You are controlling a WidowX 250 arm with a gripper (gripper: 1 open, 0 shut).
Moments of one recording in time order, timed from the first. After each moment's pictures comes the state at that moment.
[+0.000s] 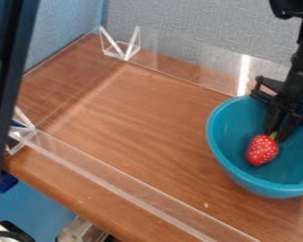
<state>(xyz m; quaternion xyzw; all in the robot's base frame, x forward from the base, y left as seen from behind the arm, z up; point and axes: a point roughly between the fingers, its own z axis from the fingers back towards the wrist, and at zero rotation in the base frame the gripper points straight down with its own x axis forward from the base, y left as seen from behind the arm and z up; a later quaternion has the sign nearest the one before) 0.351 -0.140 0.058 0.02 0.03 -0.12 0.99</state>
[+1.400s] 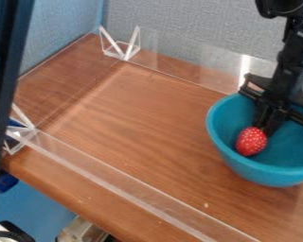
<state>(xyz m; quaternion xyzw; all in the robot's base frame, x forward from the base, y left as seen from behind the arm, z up) 0.360 -0.123 0.048 0.03 0.01 -0.10 0.99</state>
